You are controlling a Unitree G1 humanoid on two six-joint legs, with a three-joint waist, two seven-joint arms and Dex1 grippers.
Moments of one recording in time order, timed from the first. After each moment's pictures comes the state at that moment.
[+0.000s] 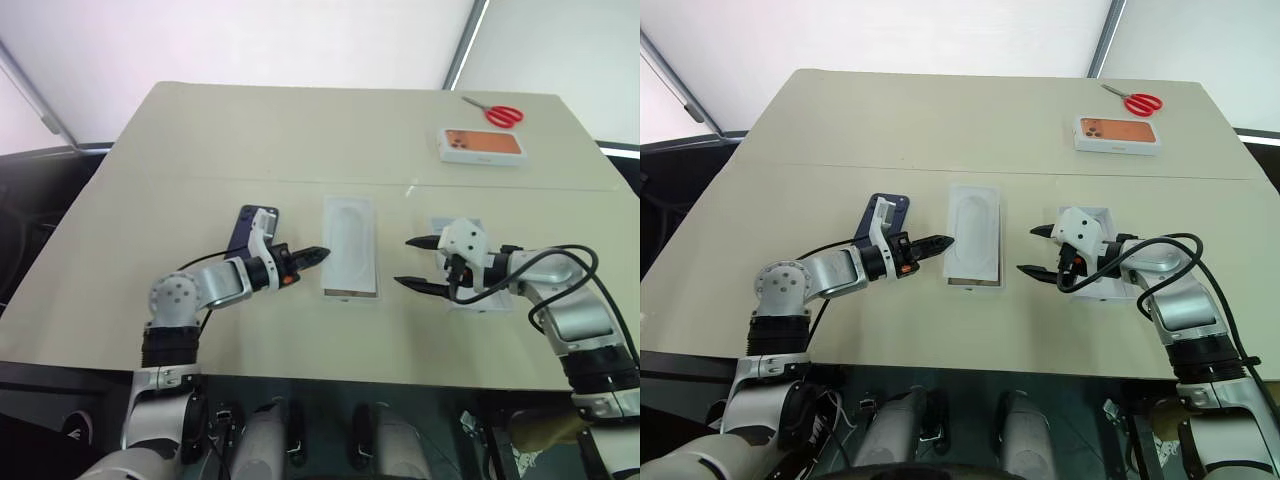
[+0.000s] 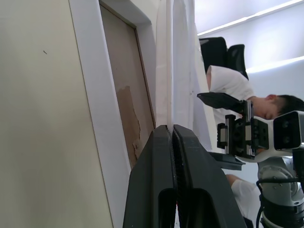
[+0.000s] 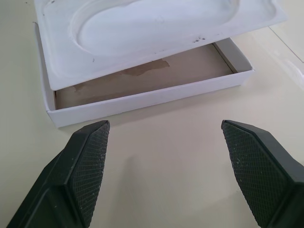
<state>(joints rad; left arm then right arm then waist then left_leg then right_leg) -0.55 0.20 0.21 0.15 -1.23 1.23 -0.11 -0.39 -0.74 0.05 0.06 0.20 0.18 1.07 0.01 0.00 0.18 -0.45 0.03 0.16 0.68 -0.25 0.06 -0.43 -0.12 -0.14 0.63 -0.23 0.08</state>
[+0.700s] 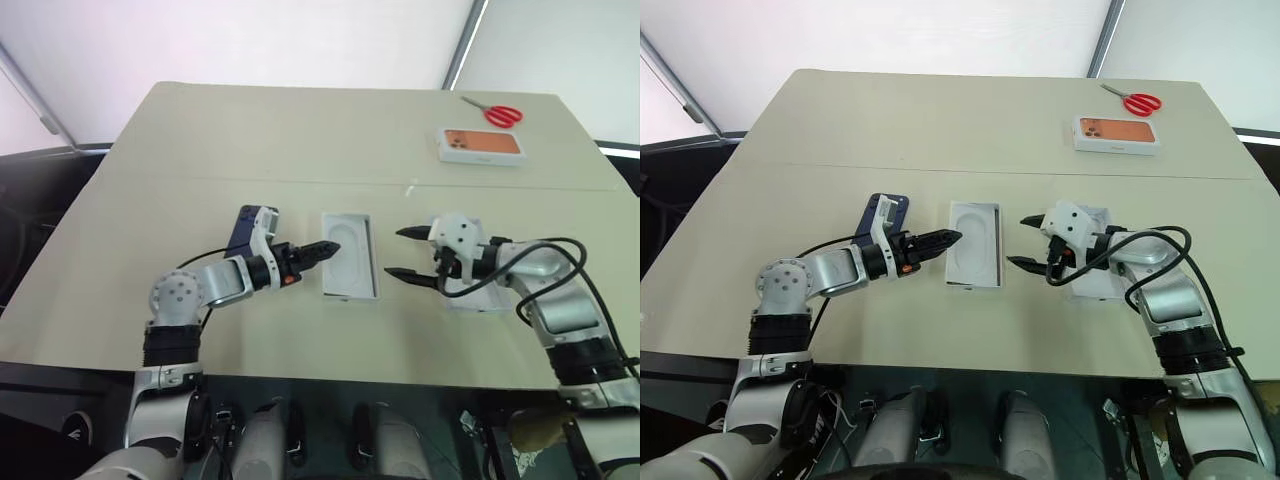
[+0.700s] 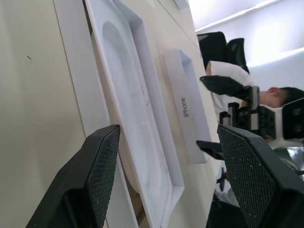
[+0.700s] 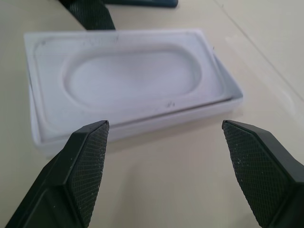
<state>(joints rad) -0.57 0.21 0.22 0.11 -1.17 1.24 -0.15 -0.47 -0.66 0.07 0.07 0.20 0.19 1.04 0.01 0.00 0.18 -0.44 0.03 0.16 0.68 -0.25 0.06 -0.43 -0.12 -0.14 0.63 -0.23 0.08</state>
